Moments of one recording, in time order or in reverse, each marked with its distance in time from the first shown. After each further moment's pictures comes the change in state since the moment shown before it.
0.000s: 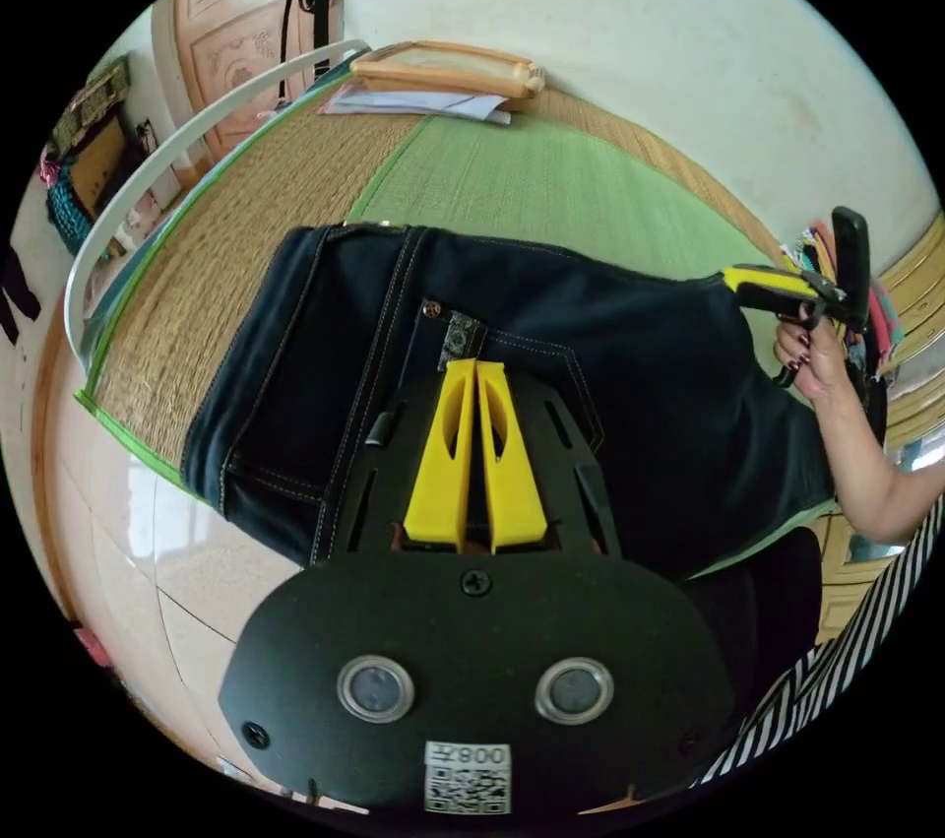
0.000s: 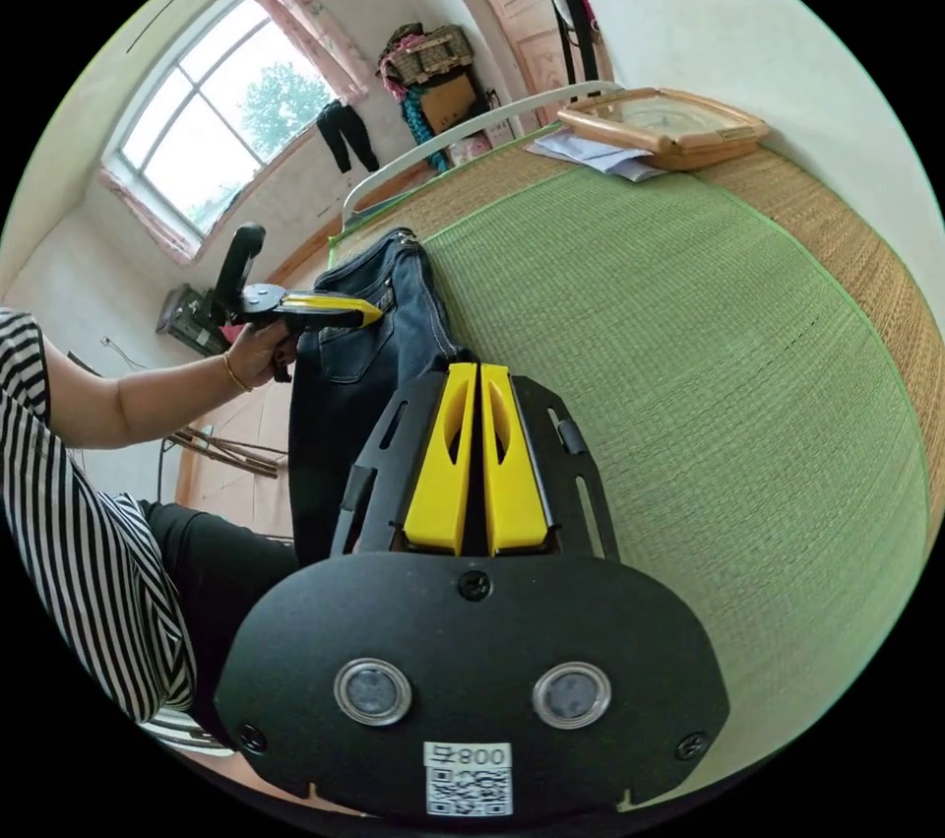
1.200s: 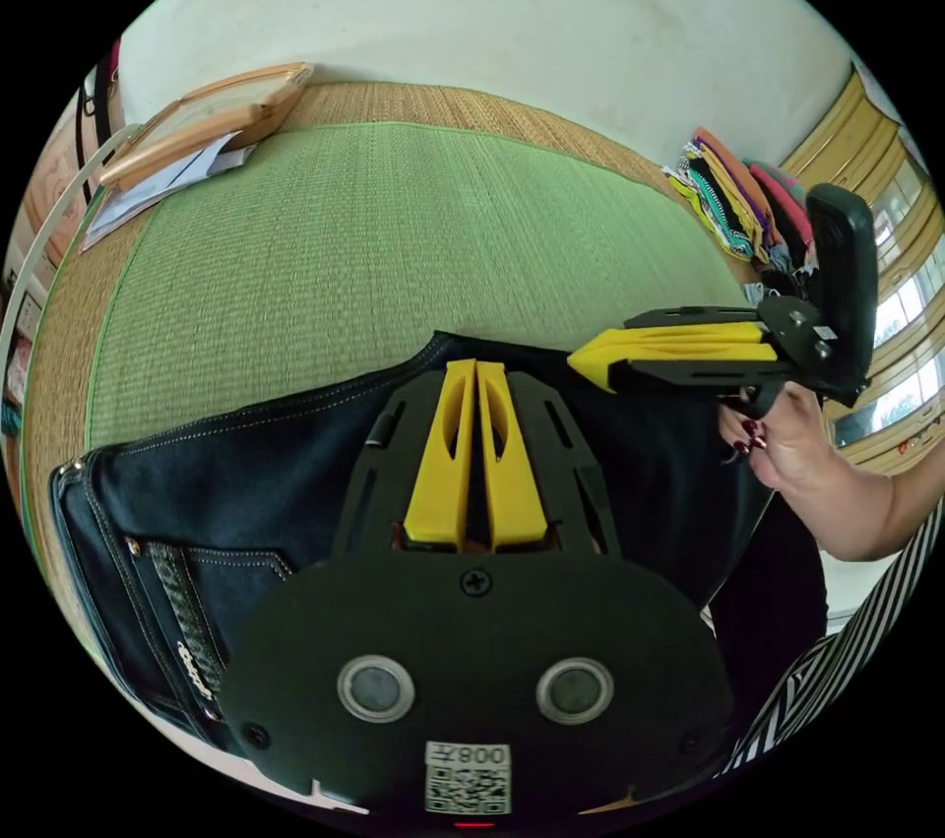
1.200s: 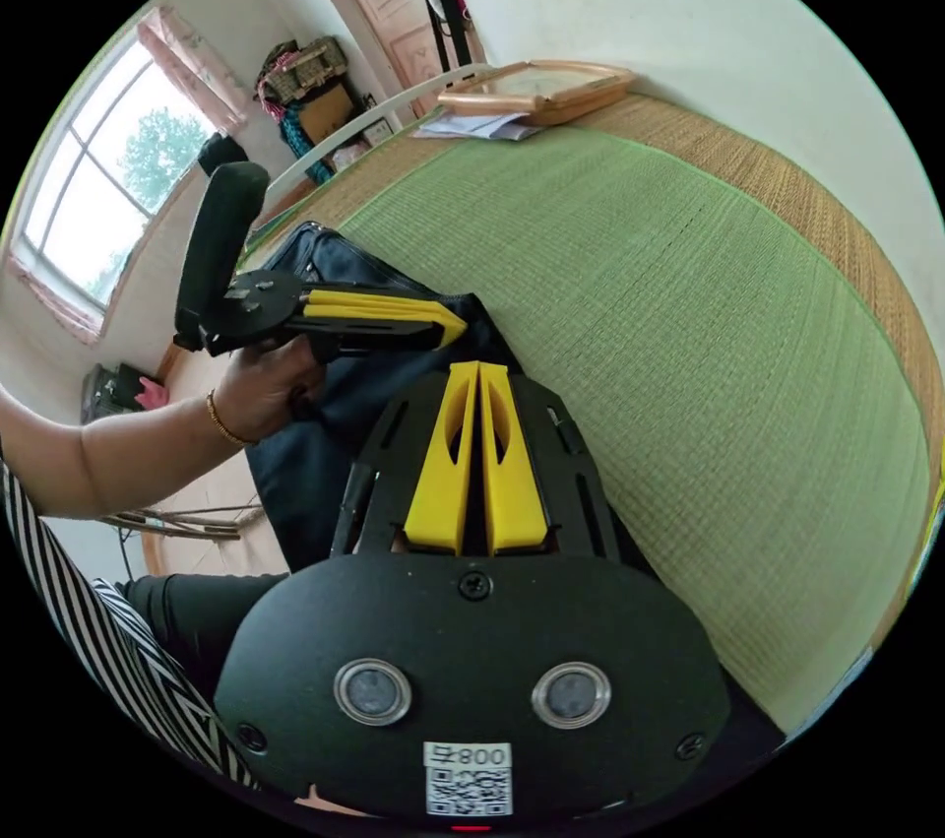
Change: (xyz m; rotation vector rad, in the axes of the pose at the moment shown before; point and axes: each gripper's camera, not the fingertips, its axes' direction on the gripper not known) left arm 0.139 -0.047 0.022 -0.010 0.214 0.347; right arm -0.061 0.042 0.003 0.033 0.266 0.239
